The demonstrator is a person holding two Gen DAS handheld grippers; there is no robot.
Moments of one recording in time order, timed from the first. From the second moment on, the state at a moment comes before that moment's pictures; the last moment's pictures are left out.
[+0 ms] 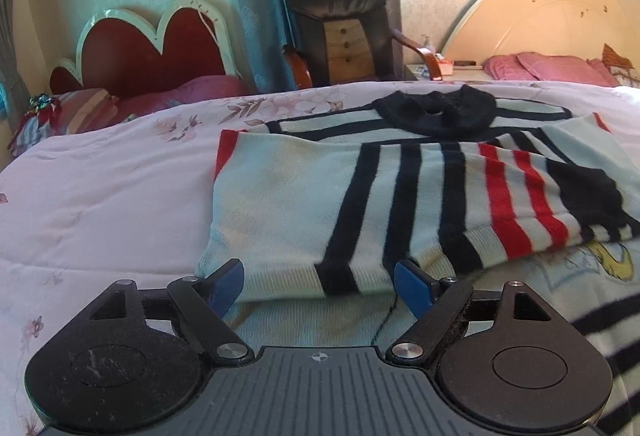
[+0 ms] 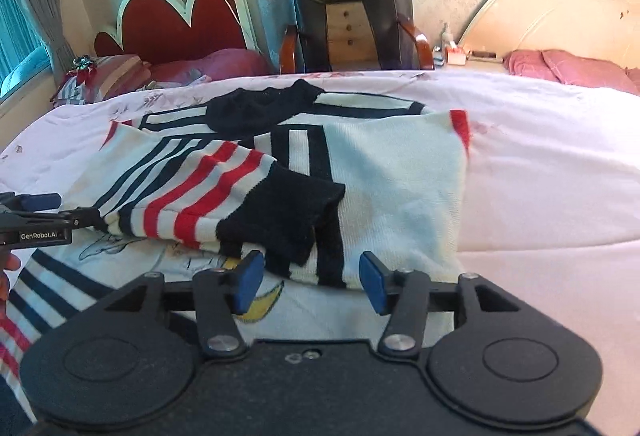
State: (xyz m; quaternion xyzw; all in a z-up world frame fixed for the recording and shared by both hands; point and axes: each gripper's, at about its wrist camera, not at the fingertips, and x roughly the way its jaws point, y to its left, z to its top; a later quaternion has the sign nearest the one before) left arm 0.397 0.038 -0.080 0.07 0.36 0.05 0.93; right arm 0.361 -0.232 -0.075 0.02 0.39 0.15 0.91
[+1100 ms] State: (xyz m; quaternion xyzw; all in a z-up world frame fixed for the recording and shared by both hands) left arm 0.145 0.184 -0.148 -0.36 0.41 -0.16 0.82; right arm 0.117 -0.303 -0.107 0.32 0.44 0.09 0.84
